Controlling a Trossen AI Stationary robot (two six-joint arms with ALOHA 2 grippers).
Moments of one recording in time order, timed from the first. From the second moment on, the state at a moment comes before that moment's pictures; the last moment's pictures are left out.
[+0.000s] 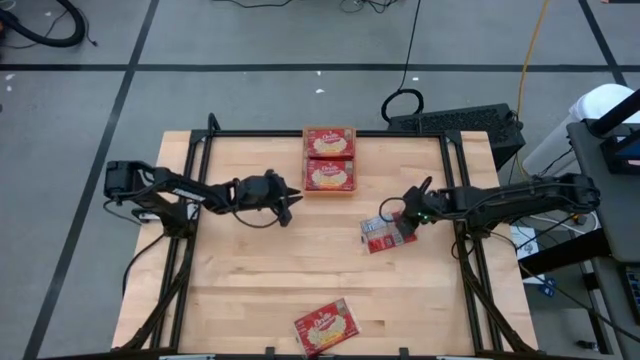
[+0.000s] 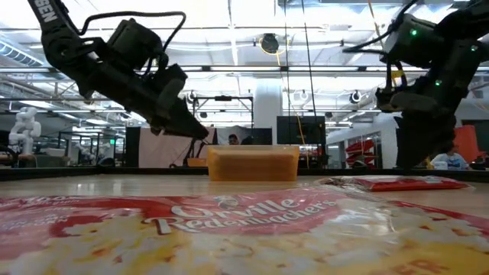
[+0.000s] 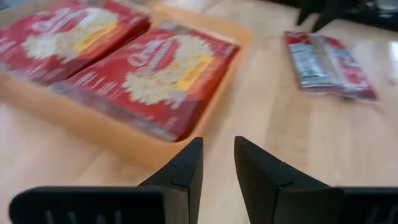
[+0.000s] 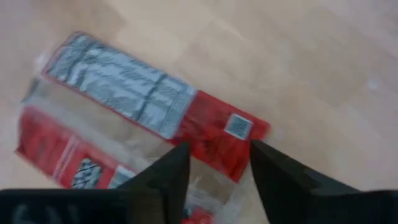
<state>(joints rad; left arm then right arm) 0.19 1.49 0.44 0.60 -0.11 -0.17 -0.06 0.97 0.37 -0.54 0.16 0.75</state>
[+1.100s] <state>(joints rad) 0.02 1.49 0.44 0.82 -0.05 -0.10 -0.08 0.97 0.04 0.51 0.20 0.65</state>
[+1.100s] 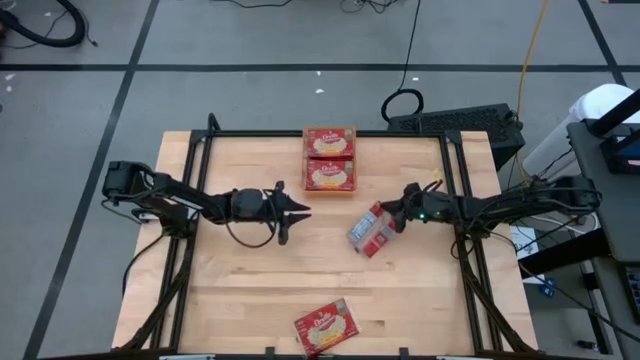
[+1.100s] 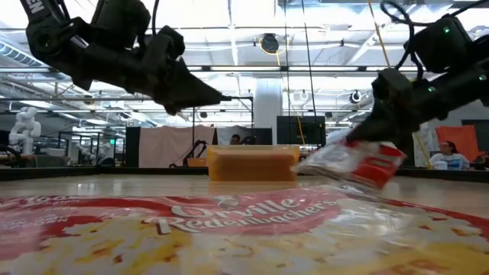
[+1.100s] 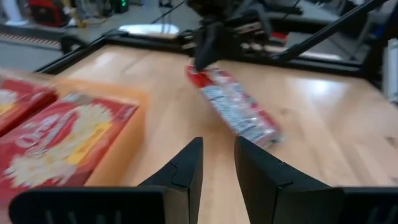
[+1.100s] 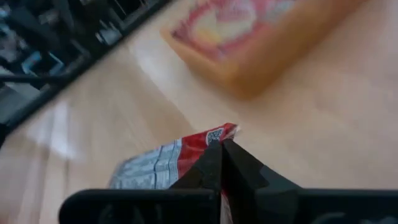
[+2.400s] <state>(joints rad) 0.07 1.95 0.95 0.58 0.06 -0.08 -0.10 1.03 0.04 0.97 0.13 0.12</state>
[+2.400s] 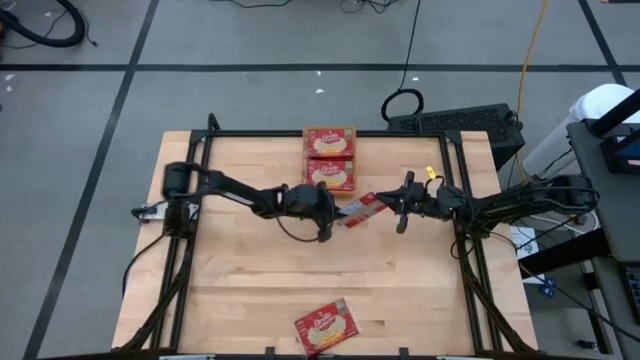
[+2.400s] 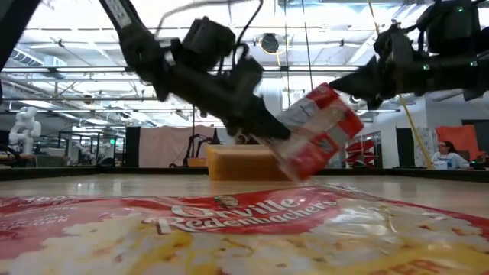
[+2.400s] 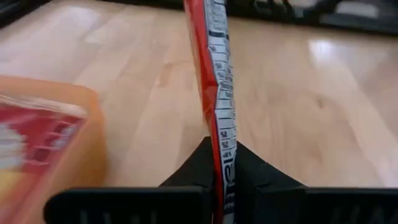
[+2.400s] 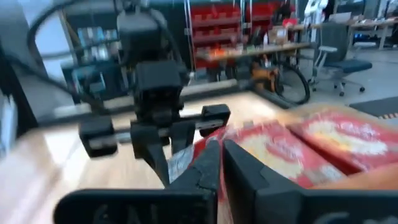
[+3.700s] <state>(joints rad) -0.19 1.58 0.95 0.07 -1.19 1.16 -0.13 1.55 0.38 1.33 0.20 1.10</state>
